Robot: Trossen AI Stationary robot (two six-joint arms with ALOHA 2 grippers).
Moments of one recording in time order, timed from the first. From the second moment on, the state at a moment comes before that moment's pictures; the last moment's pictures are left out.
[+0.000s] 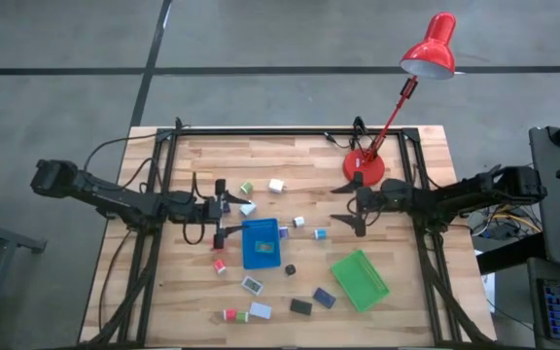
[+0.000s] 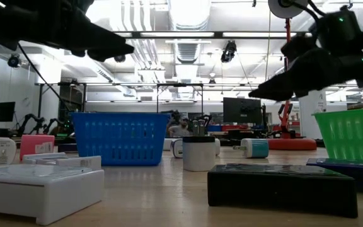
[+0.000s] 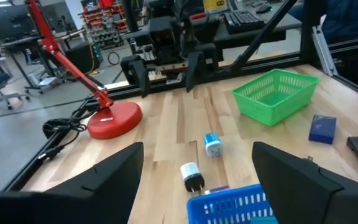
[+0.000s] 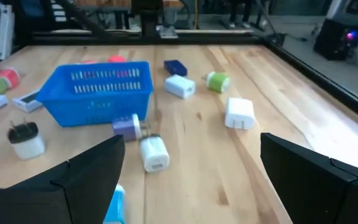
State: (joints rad) left arm -0.16 1.03 0.33 0.52 -0.18 0.18; right arm -0.13 1.15 0.15 0.77 -0.06 -0.02
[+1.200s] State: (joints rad) left arm -0.15 0.78 0.17 0.51 -0.29 0.18; right arm 0.01 1.25 0.47 0.08 -0.09 0.06
